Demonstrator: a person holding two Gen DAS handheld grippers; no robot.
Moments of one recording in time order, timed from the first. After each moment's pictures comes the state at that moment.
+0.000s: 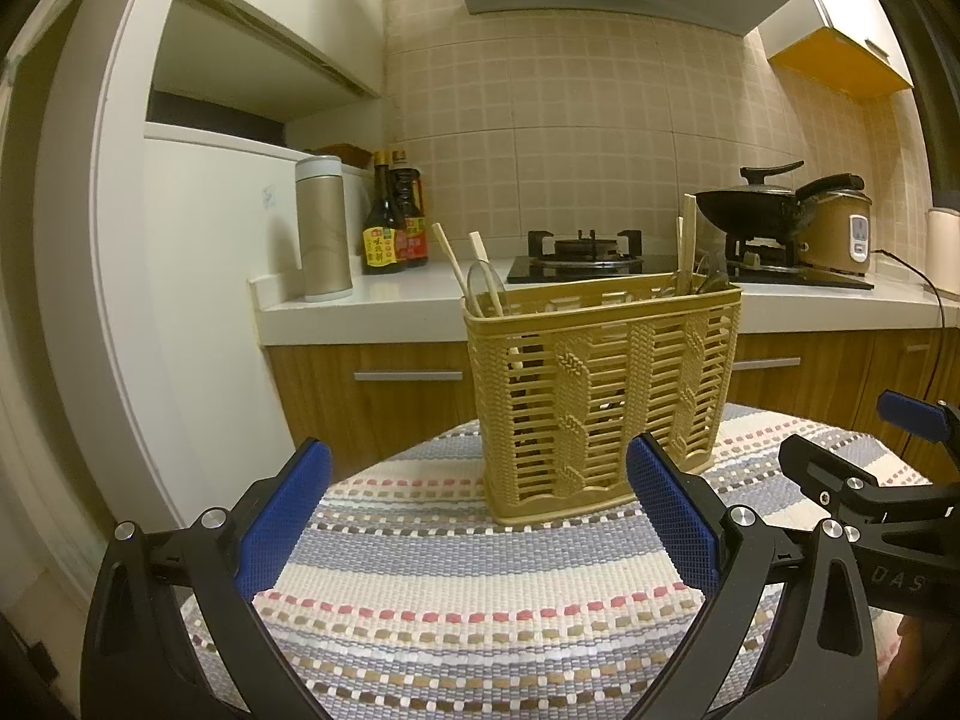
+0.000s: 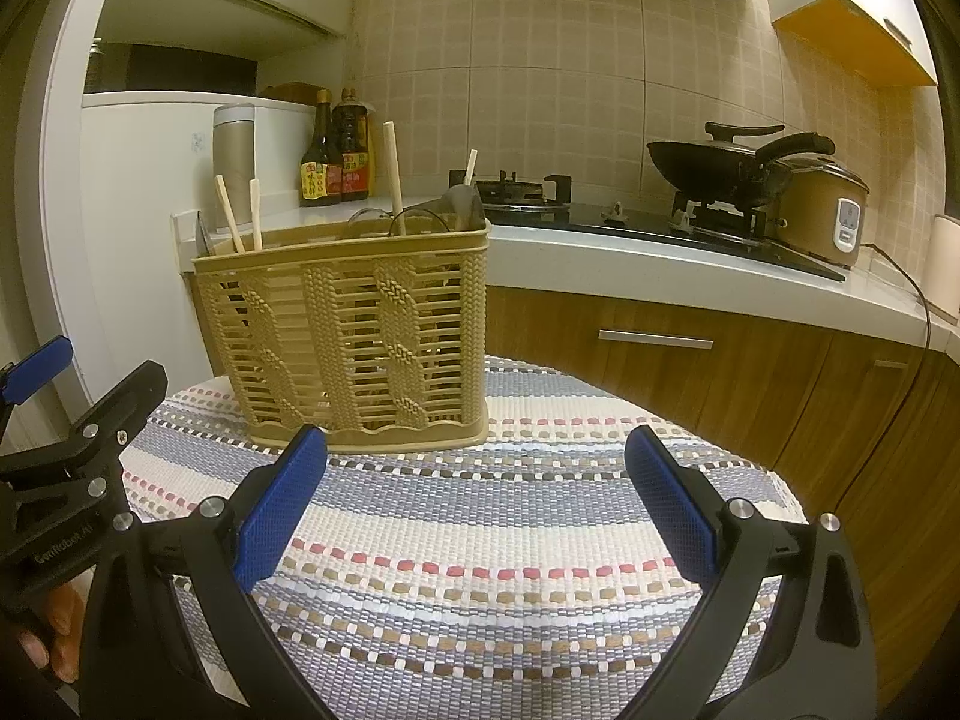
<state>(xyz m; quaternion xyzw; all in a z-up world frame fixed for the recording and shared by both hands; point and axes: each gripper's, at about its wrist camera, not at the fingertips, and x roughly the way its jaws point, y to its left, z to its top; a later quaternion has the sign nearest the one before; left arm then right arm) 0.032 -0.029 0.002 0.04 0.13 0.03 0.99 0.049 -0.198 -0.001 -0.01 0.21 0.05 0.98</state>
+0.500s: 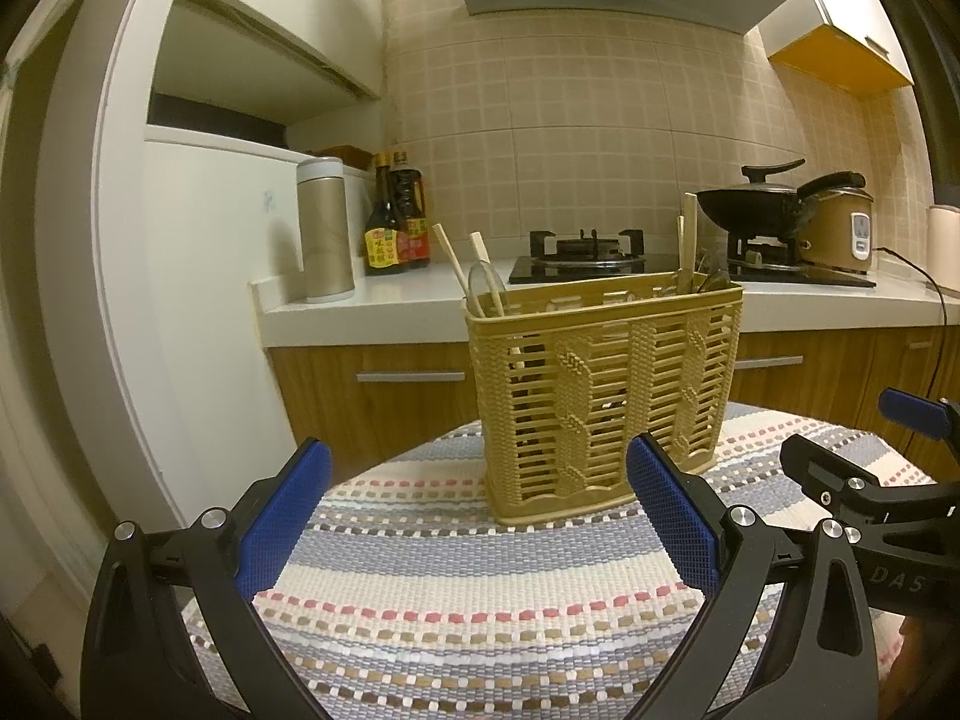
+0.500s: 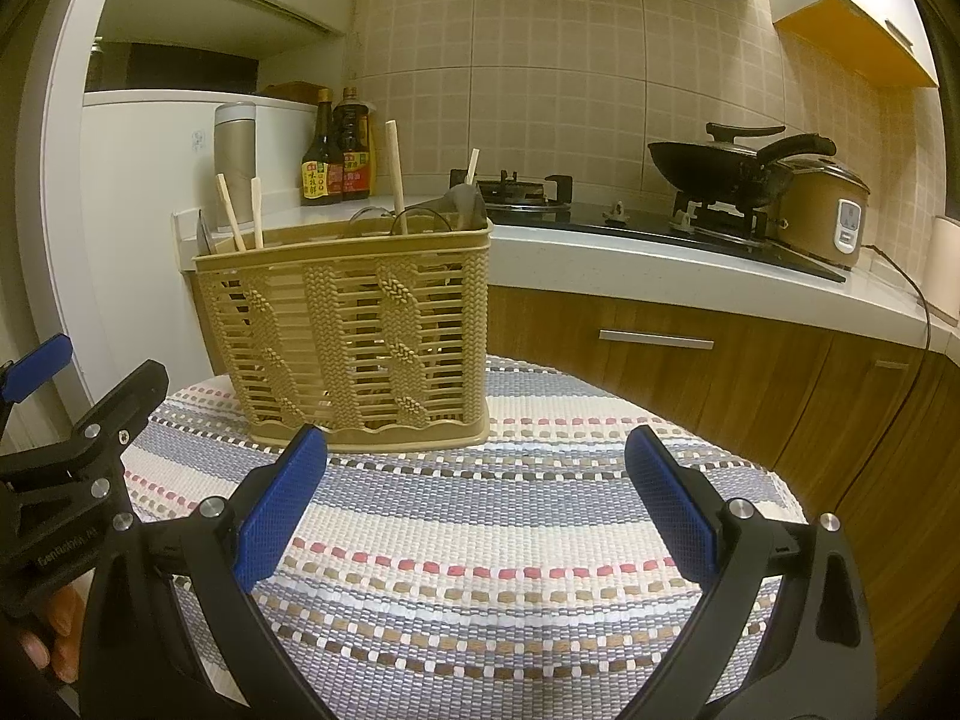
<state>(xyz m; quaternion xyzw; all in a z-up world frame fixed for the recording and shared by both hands) 0.032 -0.028 0.001 0.04 0.13 0.04 0.99 0.049 -0.197 -0.002 -0.01 0.21 0.05 0.98</state>
